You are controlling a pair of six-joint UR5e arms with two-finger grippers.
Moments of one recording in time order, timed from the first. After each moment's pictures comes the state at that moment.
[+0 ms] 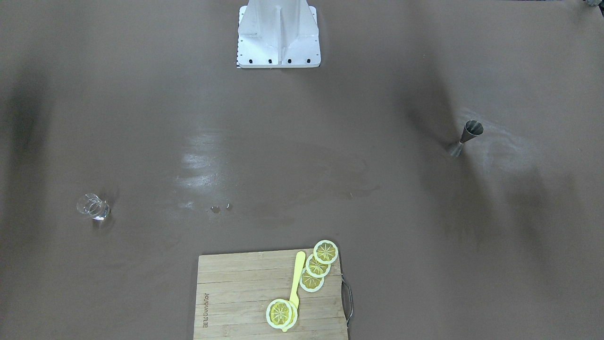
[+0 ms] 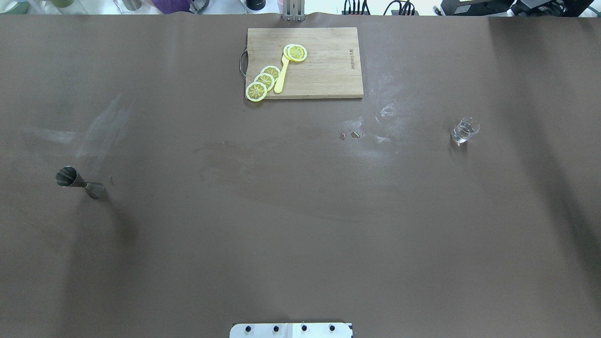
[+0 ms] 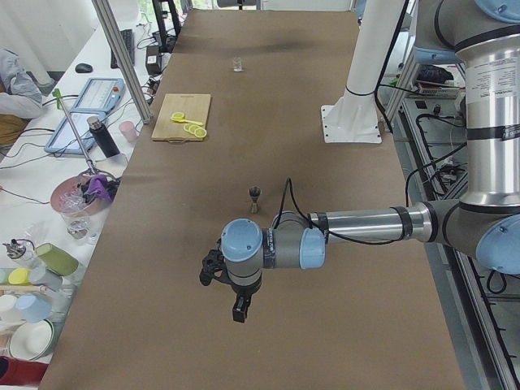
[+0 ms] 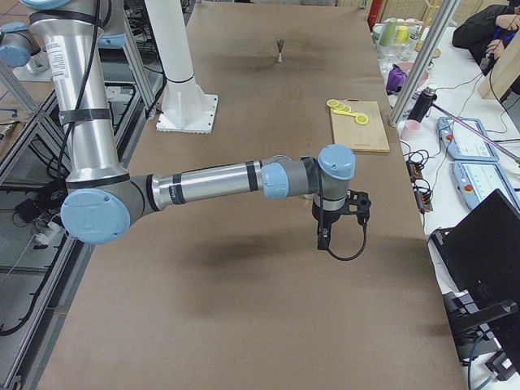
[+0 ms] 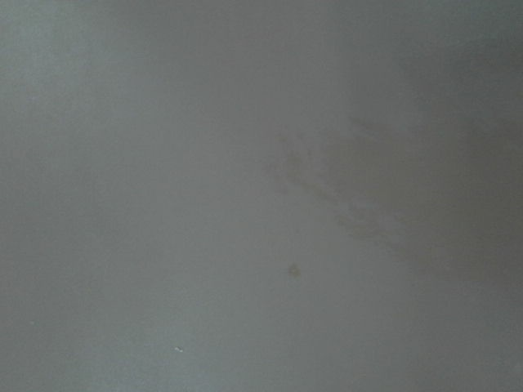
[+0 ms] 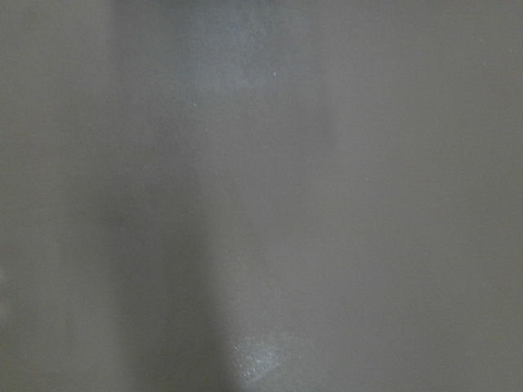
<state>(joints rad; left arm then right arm) -1.62 -1.42 -1.63 -1.63 -2.28 0.26 1.48 -1.48 1.66 -1.60 2.29 0.22</state>
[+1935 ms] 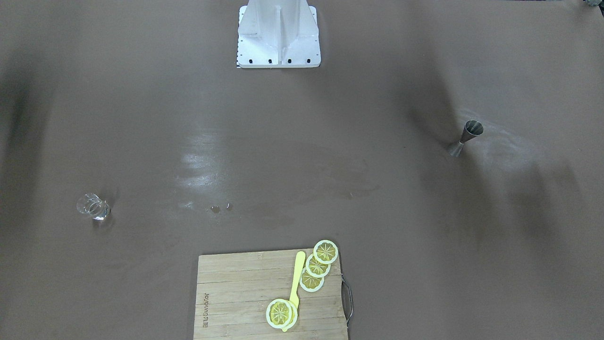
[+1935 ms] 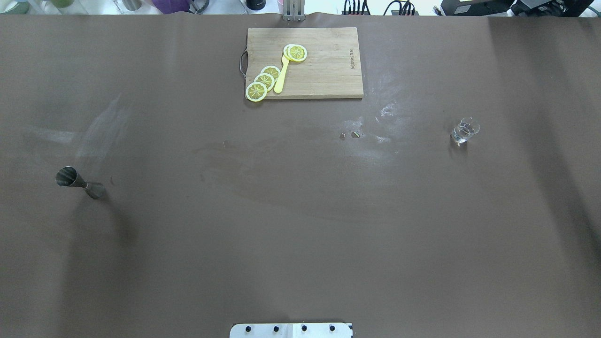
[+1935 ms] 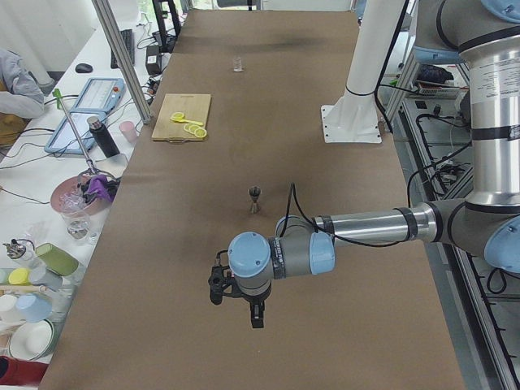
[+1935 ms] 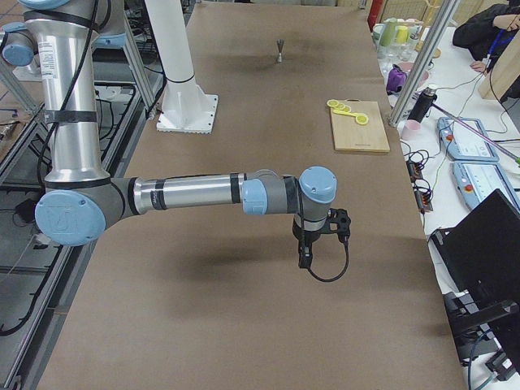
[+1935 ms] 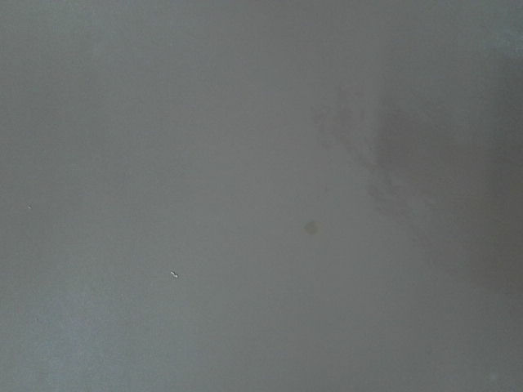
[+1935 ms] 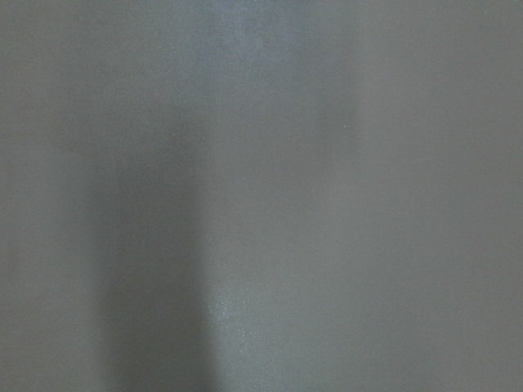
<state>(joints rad) -1.66 -1.40 -1.63 -1.55 -2.36 0.09 1.49 -1.54 1.65 -1.61 2.29 0.10</state>
